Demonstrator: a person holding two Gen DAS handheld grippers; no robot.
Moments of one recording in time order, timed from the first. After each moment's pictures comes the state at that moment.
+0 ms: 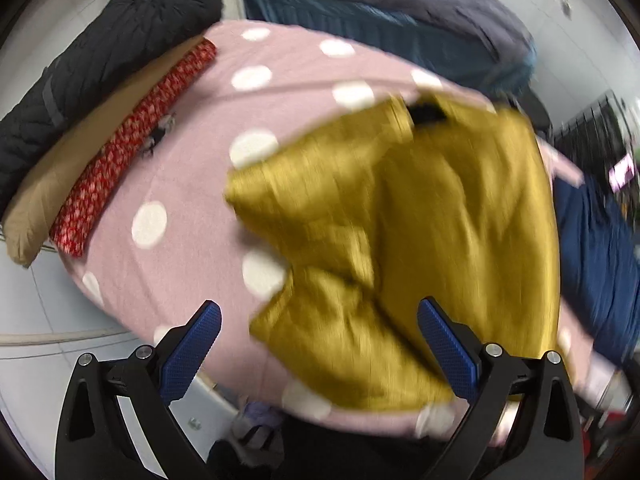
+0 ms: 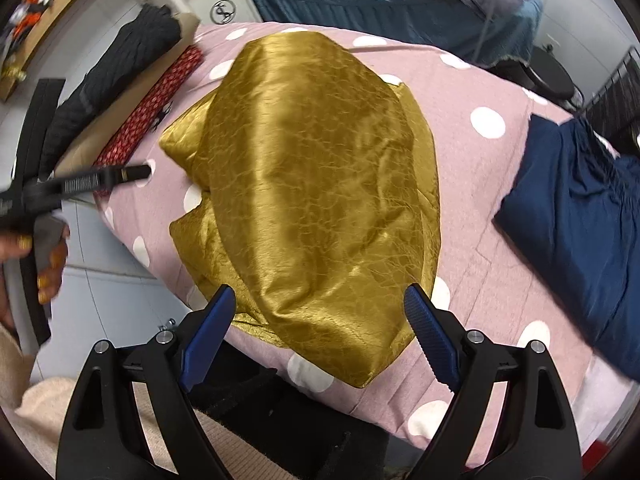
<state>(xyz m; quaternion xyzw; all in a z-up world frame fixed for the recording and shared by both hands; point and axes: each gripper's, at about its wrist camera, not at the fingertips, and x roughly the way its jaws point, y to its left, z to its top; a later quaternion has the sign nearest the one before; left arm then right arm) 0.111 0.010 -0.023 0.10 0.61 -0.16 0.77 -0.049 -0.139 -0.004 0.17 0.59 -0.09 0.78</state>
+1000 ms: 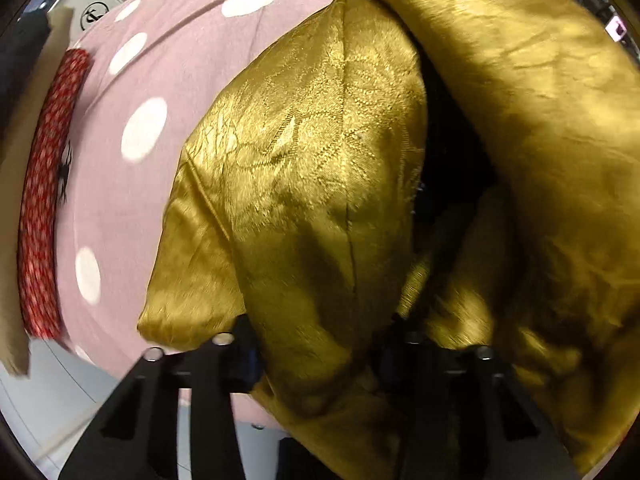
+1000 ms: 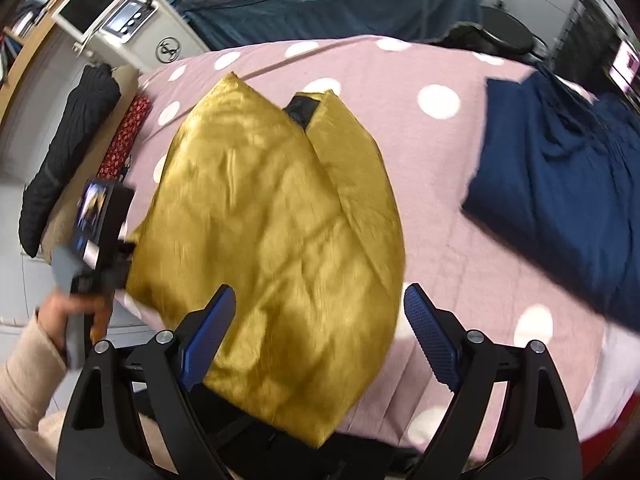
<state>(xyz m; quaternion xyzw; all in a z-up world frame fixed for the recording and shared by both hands) 0.080 -0.060 -0.148 0.28 0.65 -0.24 0.66 -0.030 -0.212 -0.026 0.24 0.58 -0.14 0.77</state>
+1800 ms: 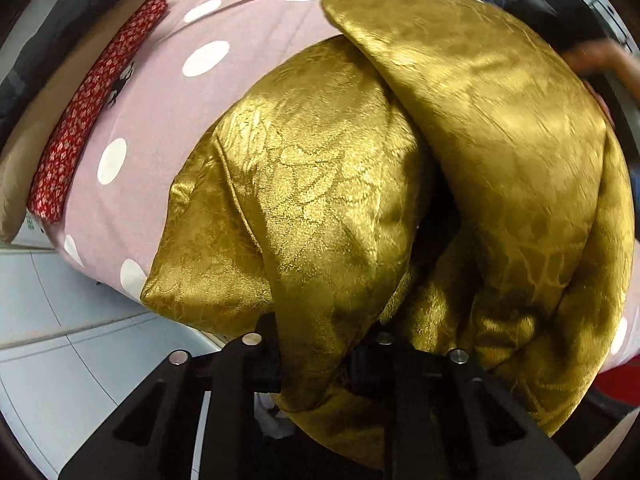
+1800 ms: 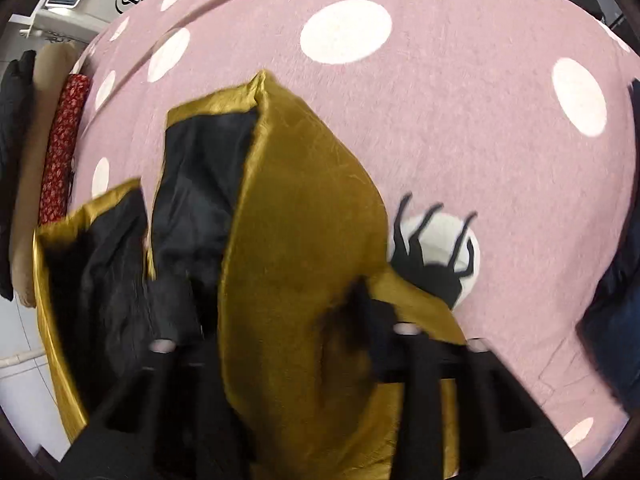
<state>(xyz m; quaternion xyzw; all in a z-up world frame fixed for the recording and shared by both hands) 0.016 -0.001 -0.115 0.21 0.64 -0.18 0.72 0.142 -0.262 -0.197 0.27 0.67 -0.10 0.69</state>
